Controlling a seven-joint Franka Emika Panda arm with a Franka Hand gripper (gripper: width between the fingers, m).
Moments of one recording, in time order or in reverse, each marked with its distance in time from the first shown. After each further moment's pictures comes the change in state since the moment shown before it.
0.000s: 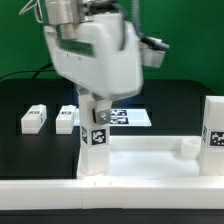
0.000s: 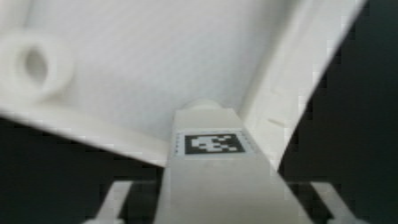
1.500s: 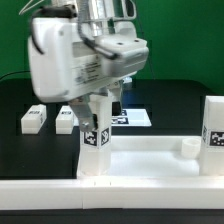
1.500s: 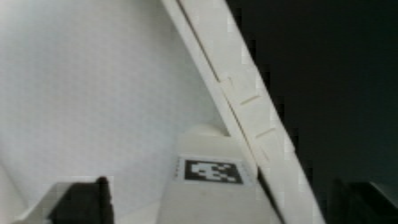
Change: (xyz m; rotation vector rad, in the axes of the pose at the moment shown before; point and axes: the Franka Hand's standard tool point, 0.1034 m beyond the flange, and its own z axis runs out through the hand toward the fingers) arm -0.013 -0.006 0.005 0.109 0.004 0.490
